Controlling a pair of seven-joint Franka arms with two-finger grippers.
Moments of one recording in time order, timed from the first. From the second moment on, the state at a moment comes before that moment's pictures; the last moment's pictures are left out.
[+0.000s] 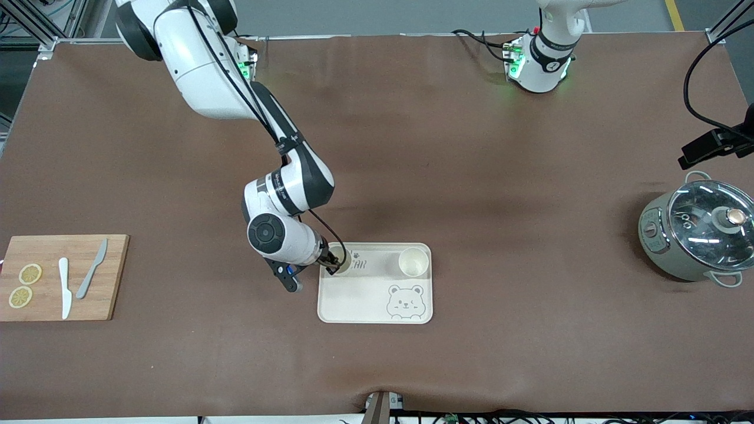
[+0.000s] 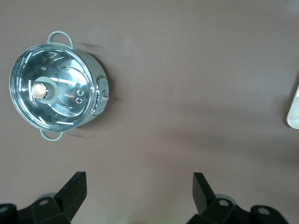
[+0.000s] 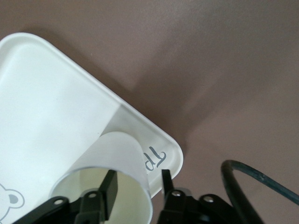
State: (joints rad) left arm 0.10 0.08 -0.11 -1.42 0.06 1.47 -0.18; right arm 0.53 0.85 -0.06 -1.29 0.29 2.10 1.23
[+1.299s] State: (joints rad) left arm -0.06 -0.05 -0.05 -1.55 0.05 1.45 -0.18; right arm 0.30 0.52 -0.09 -1.09 0.28 1.52 0.99
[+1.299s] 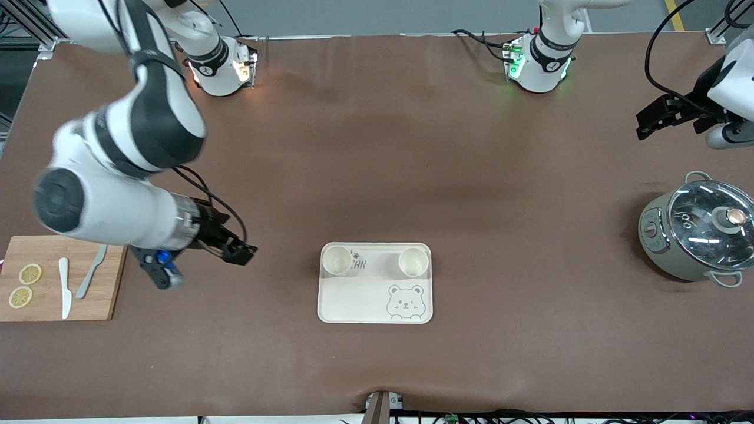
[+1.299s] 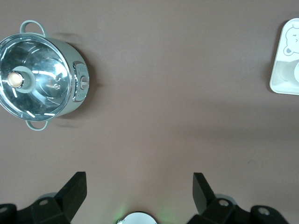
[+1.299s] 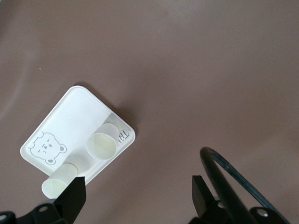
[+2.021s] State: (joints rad) left arm -0.08 -0.08 -0.04 -1.63 0.04 1.50 -0.18; right arm 0.17 0.17 -0.09 -1.39 0.05 1.52 0.43
